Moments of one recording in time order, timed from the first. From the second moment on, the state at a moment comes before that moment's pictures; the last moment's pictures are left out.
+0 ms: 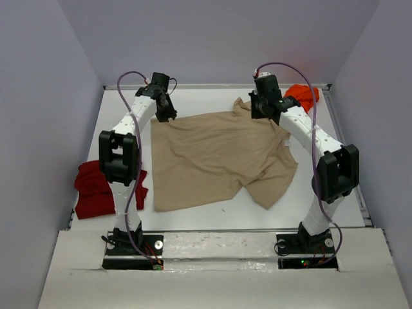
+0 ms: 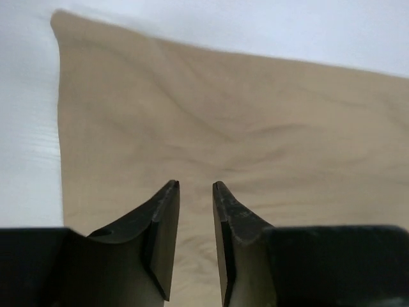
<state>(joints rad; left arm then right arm) -0.22 2.07 1.80 -0.77 -0.07 -0.55 0.39 1.78 1.63 -0.56 0.23 0.18</state>
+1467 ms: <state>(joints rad) -0.18 2.42 2.12 -0.93 -0.17 -0.51 0.43 1.76 1.62 -0.57 0.24 0.16</state>
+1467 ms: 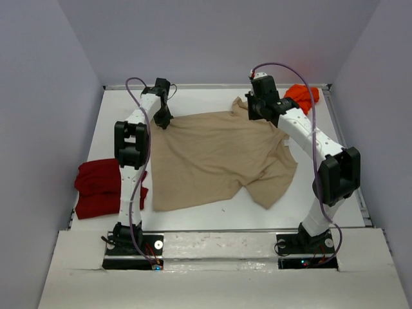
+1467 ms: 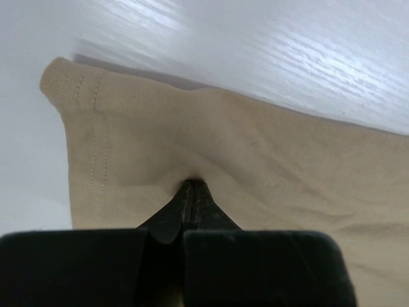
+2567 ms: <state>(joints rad) -0.18 2.48 2.34 -0.98 -0.19 -0.48 0.49 1.69 1.39 -0.65 0.24 0.32</state>
